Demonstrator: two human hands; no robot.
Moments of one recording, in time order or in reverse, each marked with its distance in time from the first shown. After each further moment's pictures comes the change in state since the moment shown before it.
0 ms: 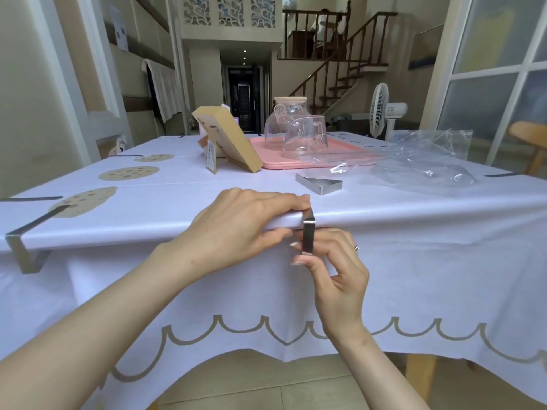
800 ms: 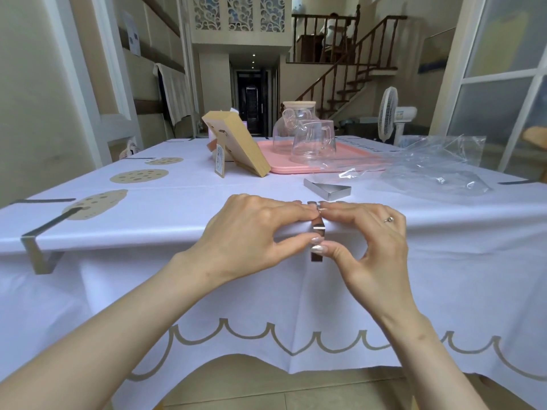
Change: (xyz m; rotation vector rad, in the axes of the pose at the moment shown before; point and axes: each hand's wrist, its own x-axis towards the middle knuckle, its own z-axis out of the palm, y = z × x) left_hand 0.002 0.013 0.003 -0.072 0.214 -0.003; right_hand 0.051 -0.016 -0.034 -0.332 -0.233 -0.098
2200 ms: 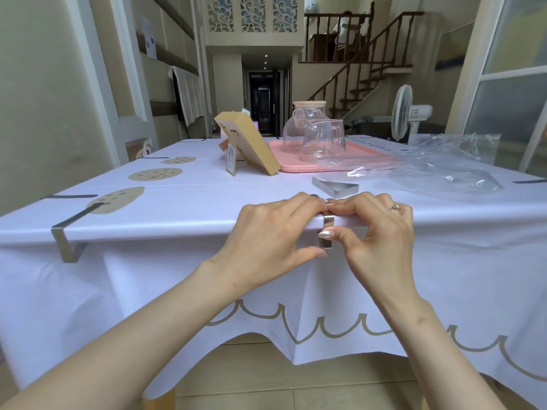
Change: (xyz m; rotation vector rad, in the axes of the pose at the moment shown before) left_hand -0.005 0.016 0.009 0.263 -0.067 -0.053; right_hand 0.011 -0.004 0.003 -0.068 -0.025 0.114
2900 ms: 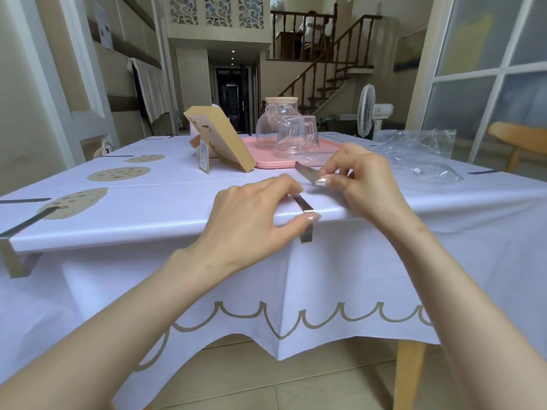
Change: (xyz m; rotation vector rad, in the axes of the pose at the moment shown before) left_hand 0.013 -0.001 -0.010 -0.247 -0.017 -0.210; right_hand 0.070 0.024 -0.015 0.027 -0.278 0.099
